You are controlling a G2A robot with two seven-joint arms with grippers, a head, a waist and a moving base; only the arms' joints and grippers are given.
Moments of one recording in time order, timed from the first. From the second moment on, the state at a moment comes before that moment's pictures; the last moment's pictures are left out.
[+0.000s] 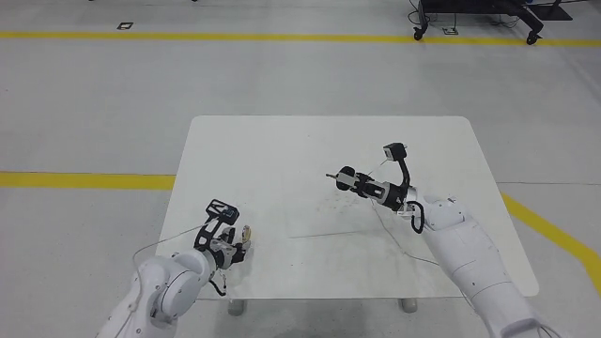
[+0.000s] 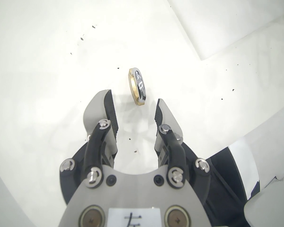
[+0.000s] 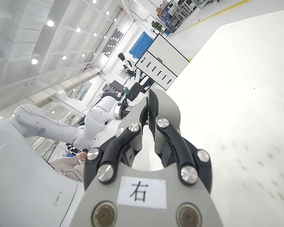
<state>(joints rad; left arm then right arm) 1.68 -1.11 -1.33 -1.93 1.07 -0.12 -0.89 -1.14 -1.18 1.15 -1.06 0.26 -0.89 0.86</state>
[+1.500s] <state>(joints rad) 1.61 -1.11 -1.32 -1.84 1.00 -0.20 -0.73 -1.14 -1.18 1.15 -1.06 0.26 -0.89 0.86</state>
